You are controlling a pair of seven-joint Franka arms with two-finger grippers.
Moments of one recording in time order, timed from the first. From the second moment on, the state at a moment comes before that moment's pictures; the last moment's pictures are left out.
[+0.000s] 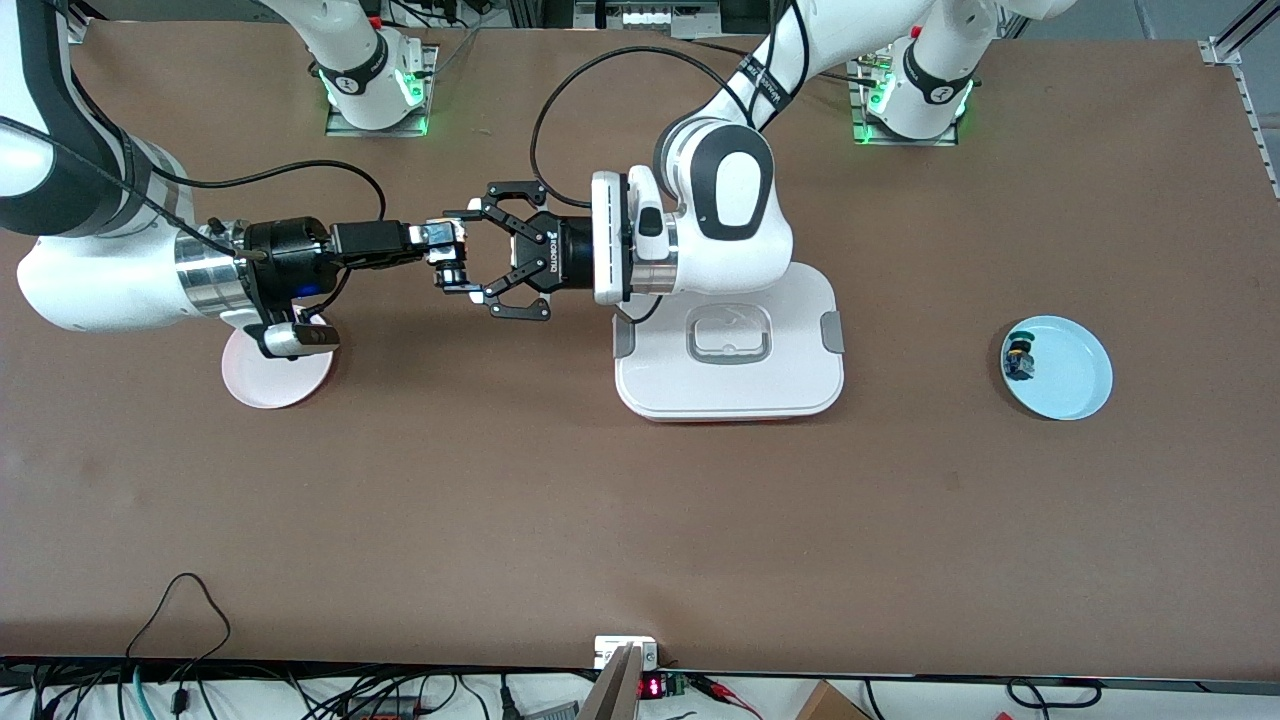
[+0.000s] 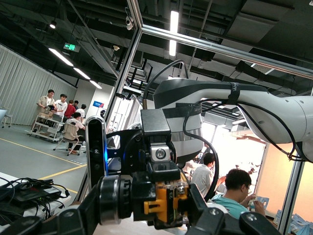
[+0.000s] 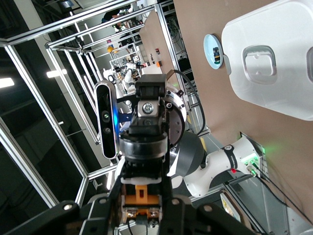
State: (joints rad) left arm -0.69 0.64 -0.05 -1.33 -2.20 2.23 1.99; right arm 0.13 0.26 -0.02 -1.74 1.44 1.50 -0.10
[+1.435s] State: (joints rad) left arm -0.48 0.64 -0.03 -1.37 -1.99 2.00 1.99; right arm 0.13 0.26 -0.02 -1.74 1.50 1.50 -0.16
